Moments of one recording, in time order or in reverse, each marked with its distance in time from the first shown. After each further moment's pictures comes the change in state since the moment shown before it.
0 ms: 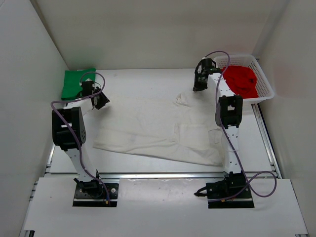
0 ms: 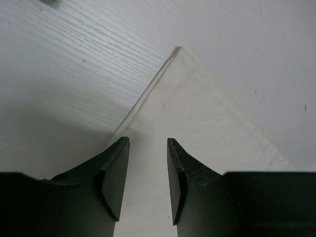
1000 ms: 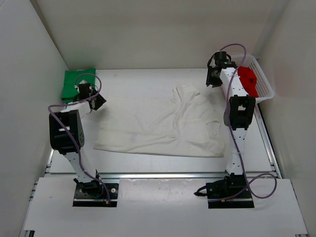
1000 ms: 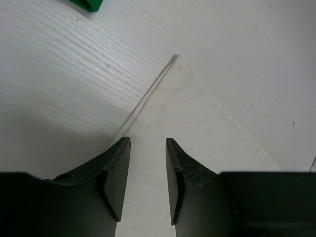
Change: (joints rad) left arm 0.031 -0.064 -0.083 0.074 -0.031 -0.058; right arm -0.072 -0.183 -0.053 -0.127 0.157 -0.051
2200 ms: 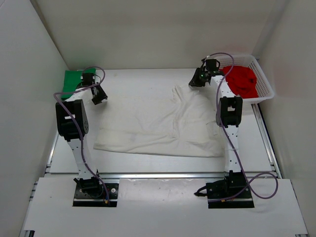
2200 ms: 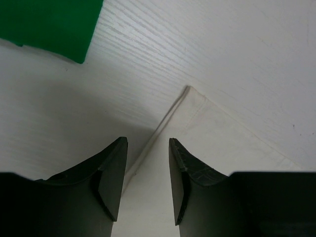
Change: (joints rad) left arm -0.023 0.265 0.404 -0.309 -0.044 0.169; right arm 0.028 0.300 0.151 0.321 -0.435 0.201
